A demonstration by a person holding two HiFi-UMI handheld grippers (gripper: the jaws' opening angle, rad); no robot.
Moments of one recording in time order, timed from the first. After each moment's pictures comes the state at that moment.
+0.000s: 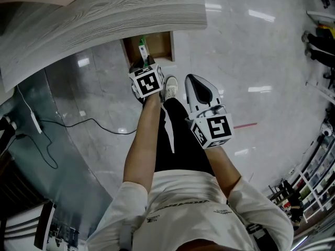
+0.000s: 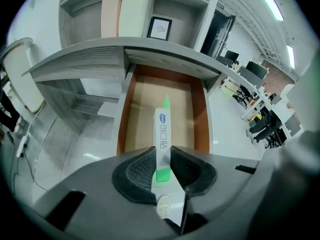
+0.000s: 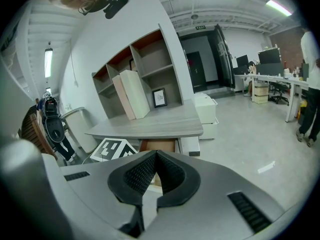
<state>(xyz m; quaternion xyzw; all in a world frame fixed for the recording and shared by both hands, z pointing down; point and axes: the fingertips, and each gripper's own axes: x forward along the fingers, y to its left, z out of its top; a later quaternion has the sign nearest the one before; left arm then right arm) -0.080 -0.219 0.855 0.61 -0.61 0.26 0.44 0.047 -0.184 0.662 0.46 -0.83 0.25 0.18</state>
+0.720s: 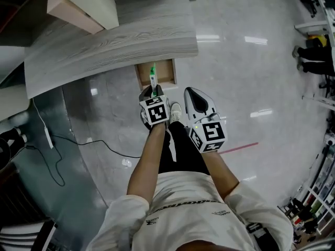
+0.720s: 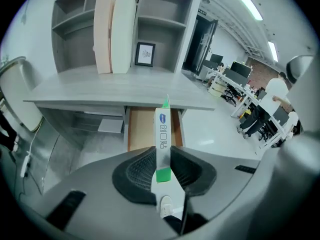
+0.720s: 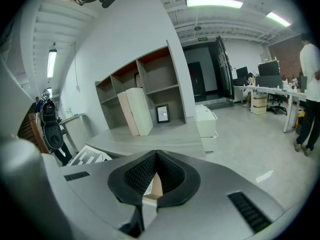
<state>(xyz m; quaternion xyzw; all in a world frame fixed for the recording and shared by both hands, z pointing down) -0.070 -0.188 0.742 0.65 -0.59 0.26 0.40 0.031 -0.190 0.565 0.48 -0.83 0.22 0.16</state>
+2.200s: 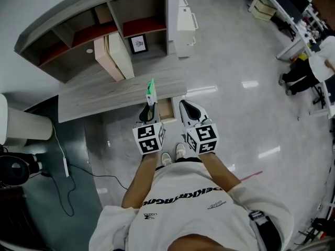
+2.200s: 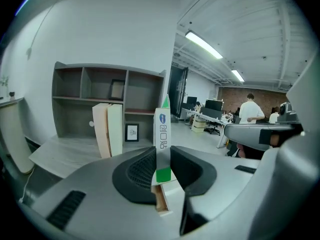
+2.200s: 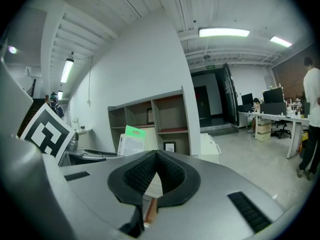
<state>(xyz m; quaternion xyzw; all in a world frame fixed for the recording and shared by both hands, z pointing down) -0.087 -0.174 0.383 0.76 -0.61 0.11 0.18 0.025 -0.167 0.338 0.48 -0.86 0.12 0.08</state>
